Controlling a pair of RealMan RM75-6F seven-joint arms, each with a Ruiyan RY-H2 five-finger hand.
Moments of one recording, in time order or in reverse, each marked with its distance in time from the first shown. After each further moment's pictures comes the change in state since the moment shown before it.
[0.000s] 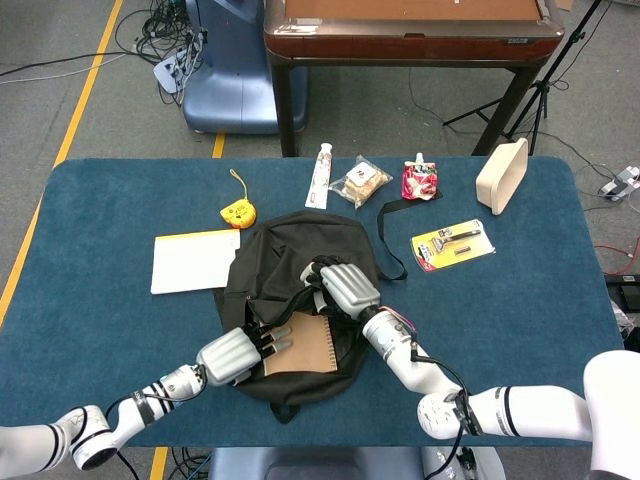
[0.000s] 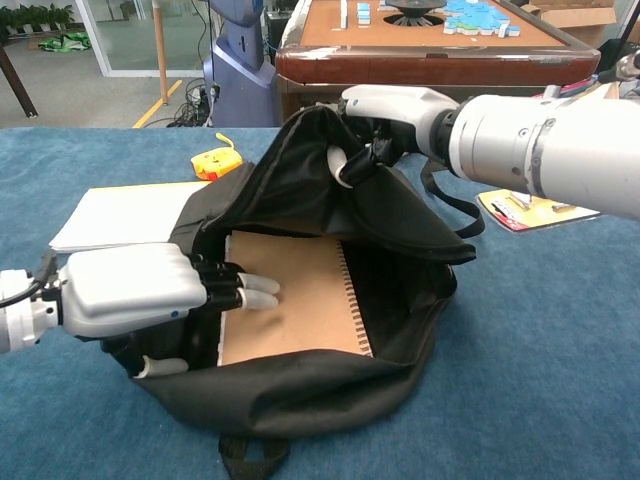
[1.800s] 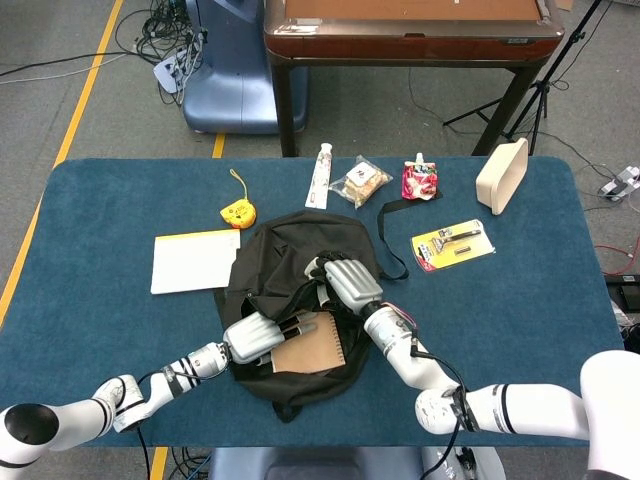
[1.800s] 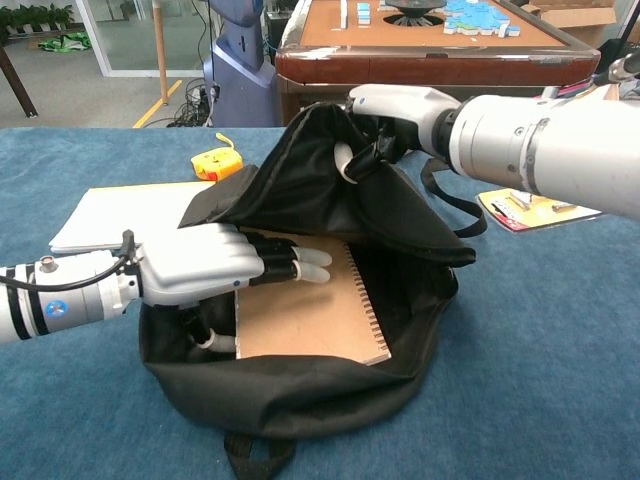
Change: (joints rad) left arm -0.089 -0.237 -0.011 0.414 0.100 0.114 -0.335; right arm 0.004 -0.014 0.010 0.035 0.029 0.004 0.001
